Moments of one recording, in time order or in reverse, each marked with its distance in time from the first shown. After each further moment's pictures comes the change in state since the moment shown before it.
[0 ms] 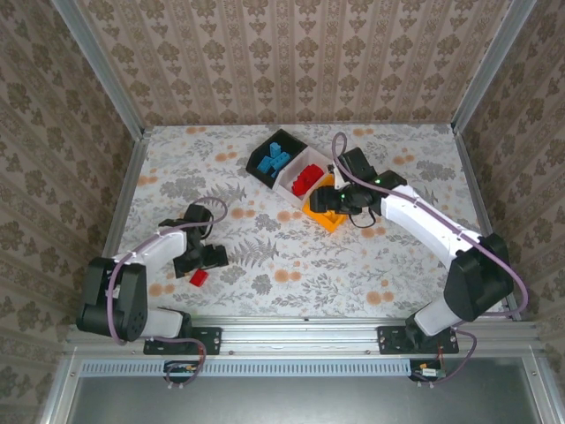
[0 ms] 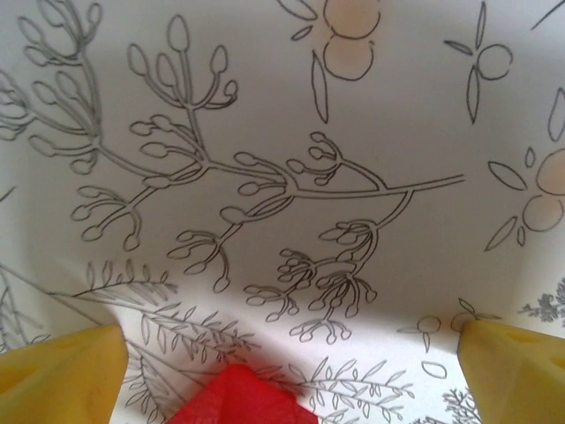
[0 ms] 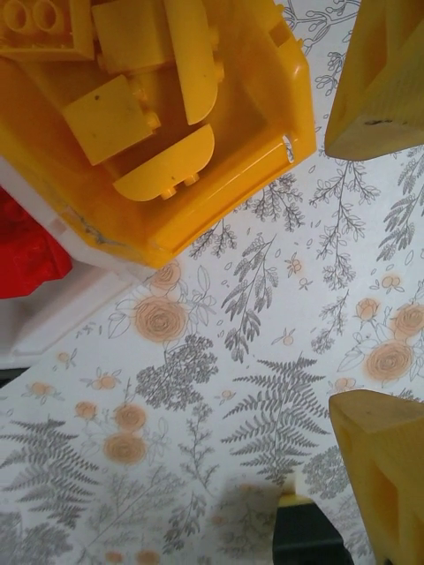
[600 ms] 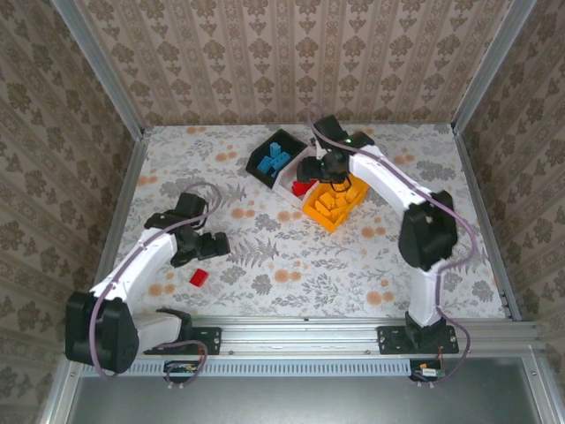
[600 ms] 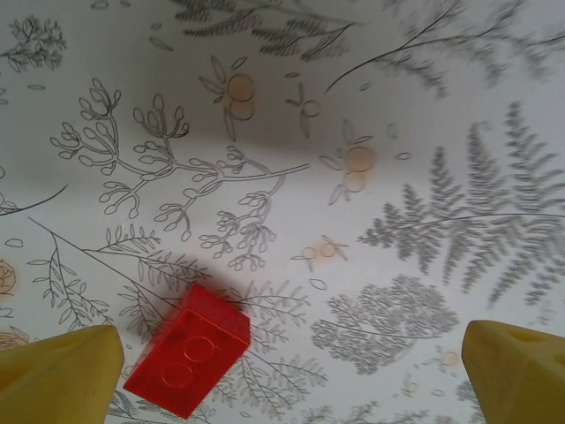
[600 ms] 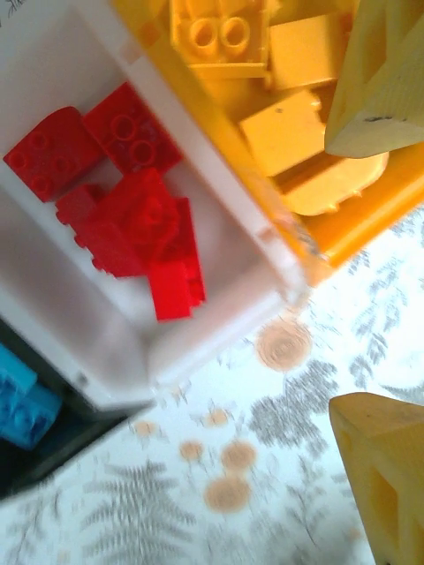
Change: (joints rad) left arm -0.035 -0.171 0.127 -0.167 0.029 0.001; right arm -0.033 0.397 0.483 -0.165 0.063 -0.070
